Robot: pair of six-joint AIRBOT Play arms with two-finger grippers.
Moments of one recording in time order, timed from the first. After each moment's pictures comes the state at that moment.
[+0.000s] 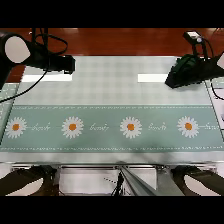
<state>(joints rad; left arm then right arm) -0.35 -1.24 1.45 1.62 -1.15 -1.74 0.10 -1.17 1.28 -1.47 1.15 1.40</state>
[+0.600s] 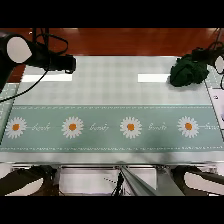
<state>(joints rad) -0.35 -1.25 1.45 1.62 -1.13 -1.74 -0.13 -1.39 1.28 -1.95 0.56 1.99</state>
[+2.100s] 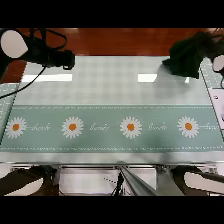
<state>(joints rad) -0.36 -1.26 1.53 1.62 -1.17 -1.74 -0.13 -1.38 1.28 -1.53 0.09 1.95</state>
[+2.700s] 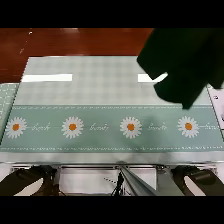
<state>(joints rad) -0.36 -1.11 1.93 1.49 -1.35 -1.74 0.17 -0.71 1.28 -1.53 0.20 1.83</state>
